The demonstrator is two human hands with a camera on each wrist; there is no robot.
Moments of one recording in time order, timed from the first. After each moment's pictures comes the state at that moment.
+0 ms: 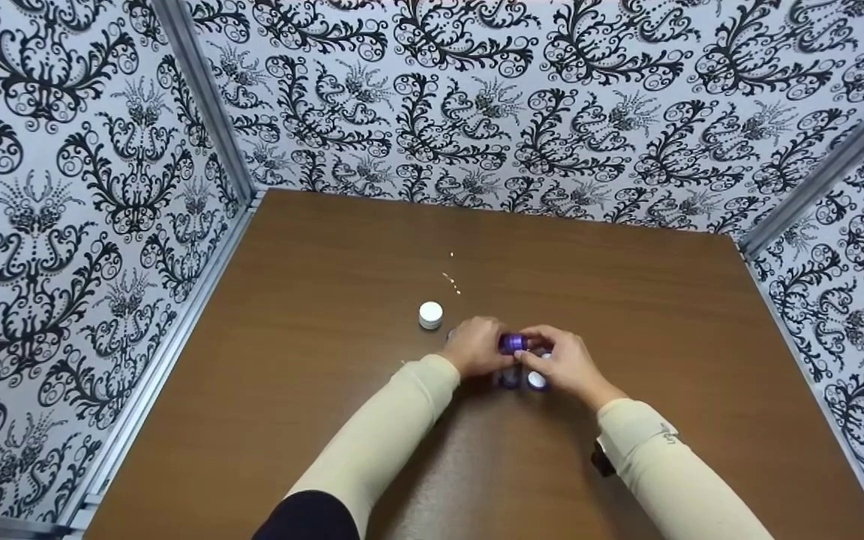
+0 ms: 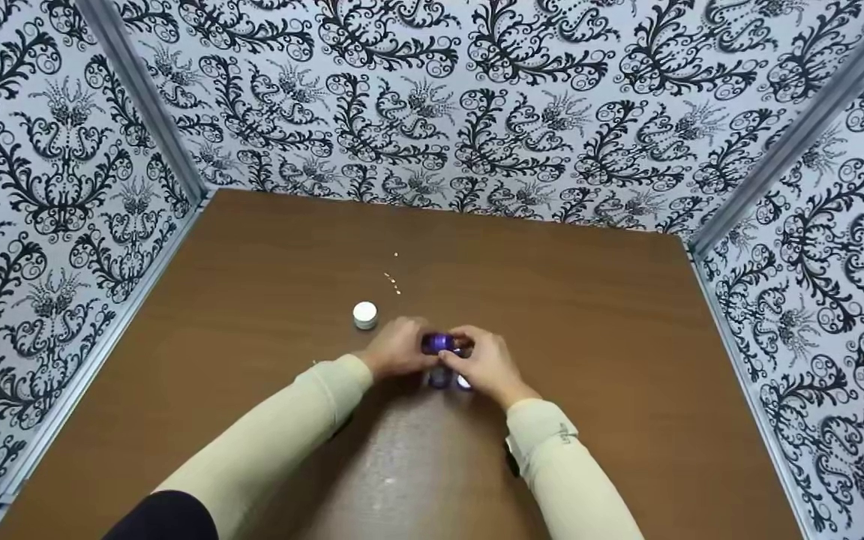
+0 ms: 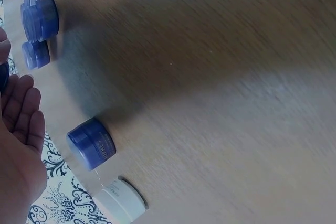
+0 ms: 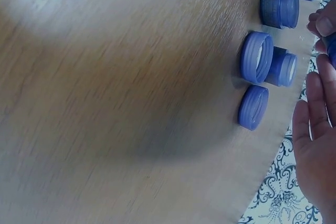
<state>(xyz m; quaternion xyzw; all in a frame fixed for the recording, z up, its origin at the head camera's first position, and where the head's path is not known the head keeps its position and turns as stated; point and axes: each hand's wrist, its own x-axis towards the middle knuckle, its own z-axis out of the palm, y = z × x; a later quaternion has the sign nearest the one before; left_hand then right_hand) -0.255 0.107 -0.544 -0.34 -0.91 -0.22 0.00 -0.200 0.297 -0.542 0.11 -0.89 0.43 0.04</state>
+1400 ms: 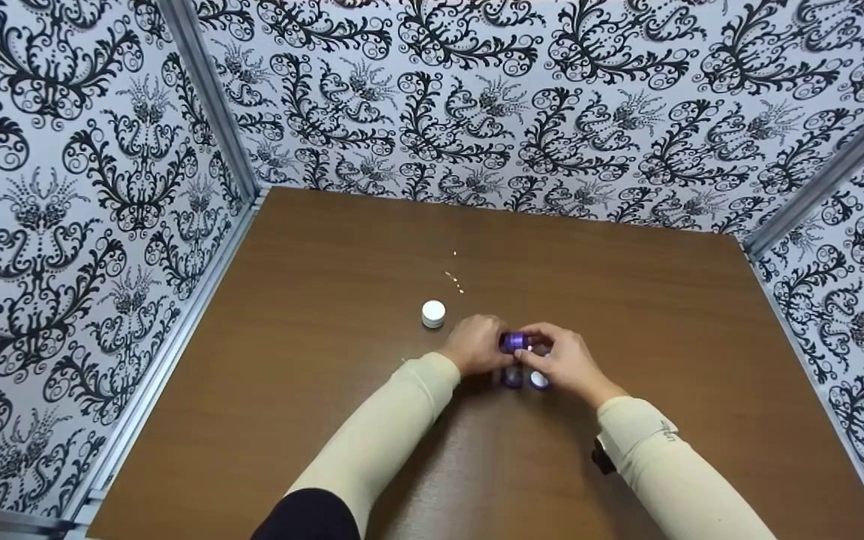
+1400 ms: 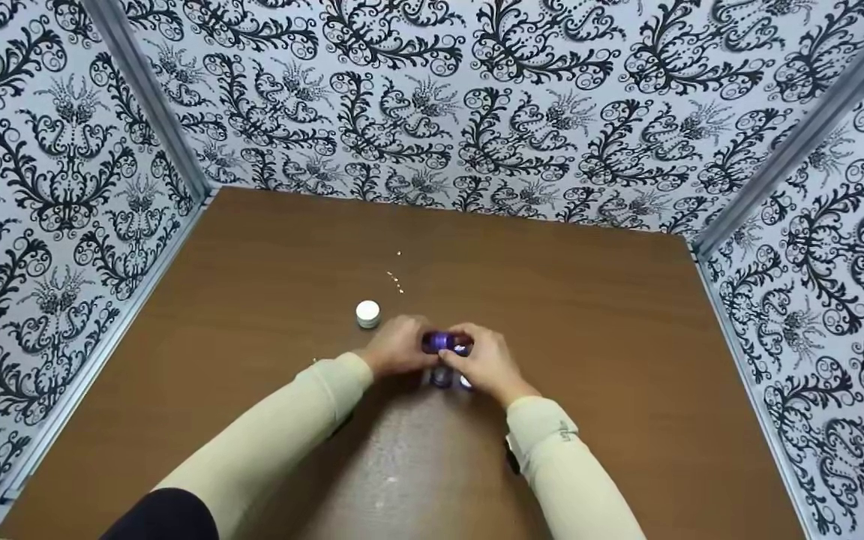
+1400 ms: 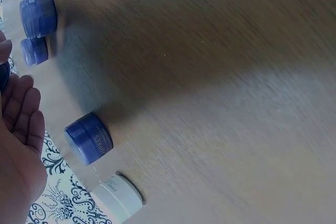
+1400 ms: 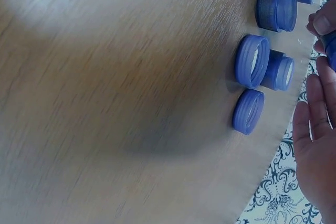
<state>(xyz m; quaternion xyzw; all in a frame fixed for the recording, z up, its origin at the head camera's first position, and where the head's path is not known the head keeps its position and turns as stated) -0.256 0.102 -0.544 -0.35 -0.91 -0.20 0.02 -0.201 0.293 -0.538 0.11 -0.90 0.42 0.03</state>
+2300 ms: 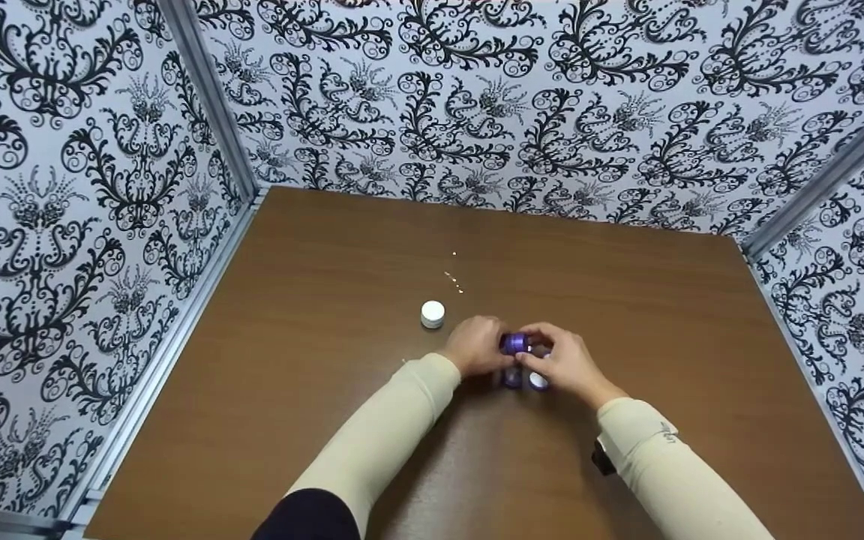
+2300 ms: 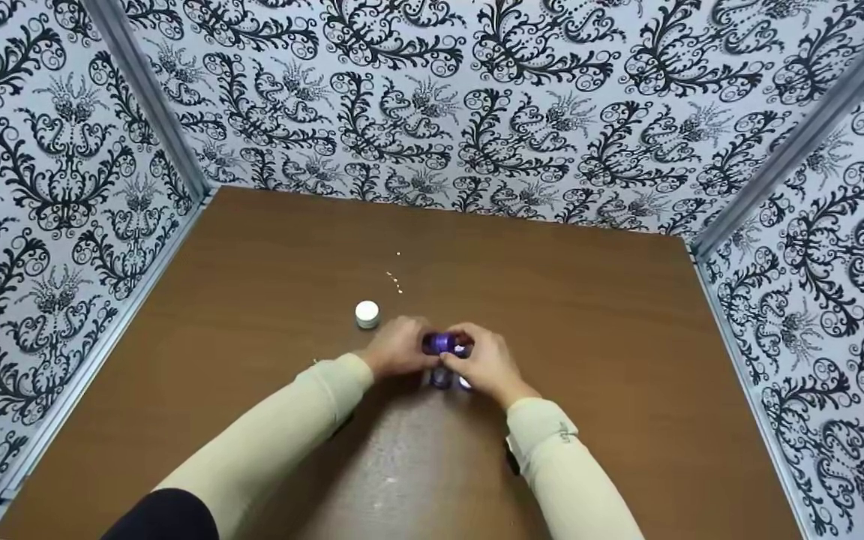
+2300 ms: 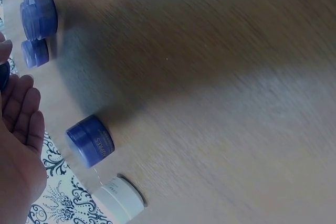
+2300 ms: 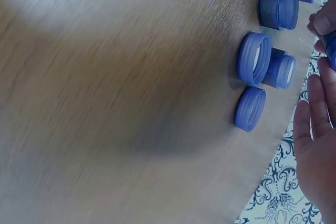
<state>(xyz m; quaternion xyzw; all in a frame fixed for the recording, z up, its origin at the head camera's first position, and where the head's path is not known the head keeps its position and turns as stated) -0.256 0.105 -0.545 -0.35 -0.91 -0.21 0.02 -0.201 0.295 -0.541 0.12 -0.89 0.44 0.04</state>
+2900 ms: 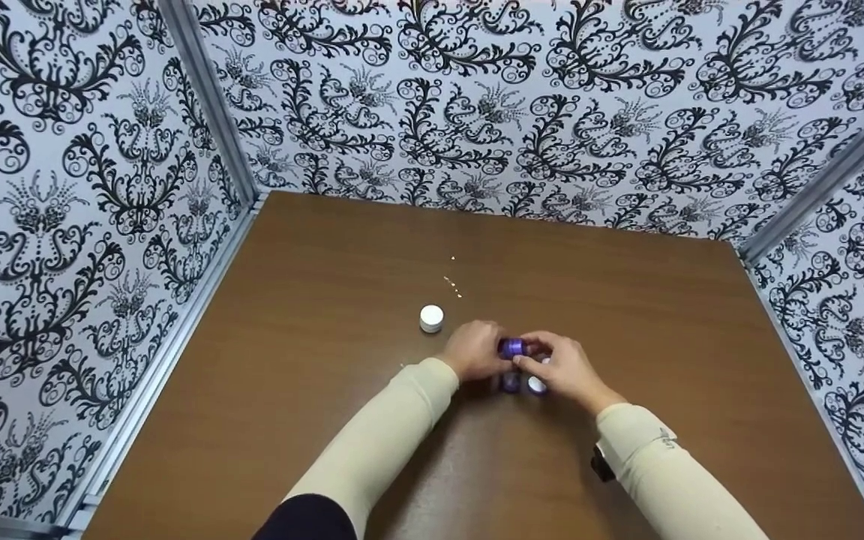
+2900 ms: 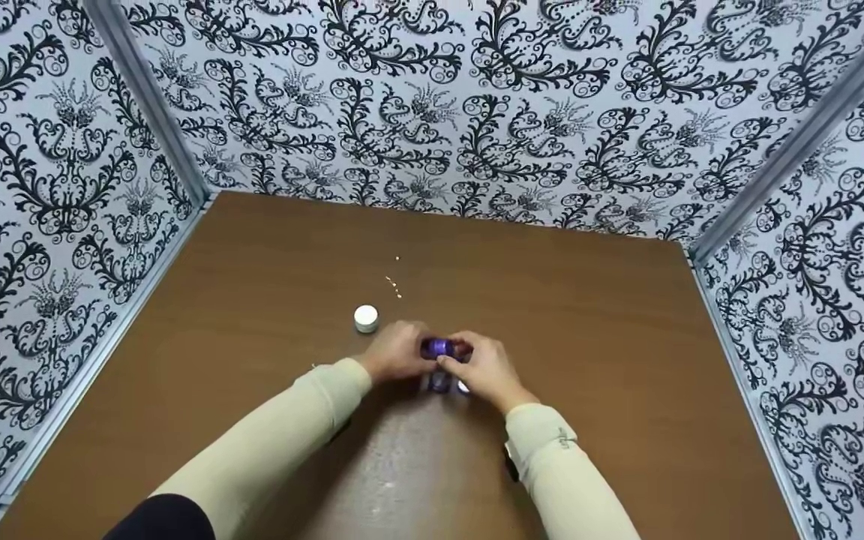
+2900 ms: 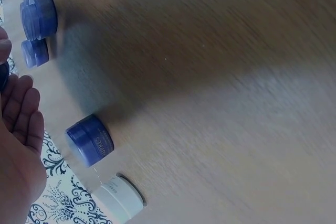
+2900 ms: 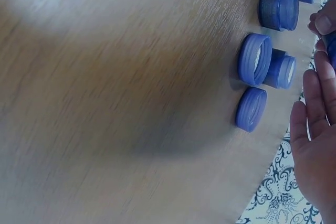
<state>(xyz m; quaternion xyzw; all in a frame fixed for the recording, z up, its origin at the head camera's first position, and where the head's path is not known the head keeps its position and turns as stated) -0.257 0.105 -0.544 -0.35 -0.91 -0.21 0.02 -0.200 0.294 -0.538 0.11 -0.90 0.41 0.03</state>
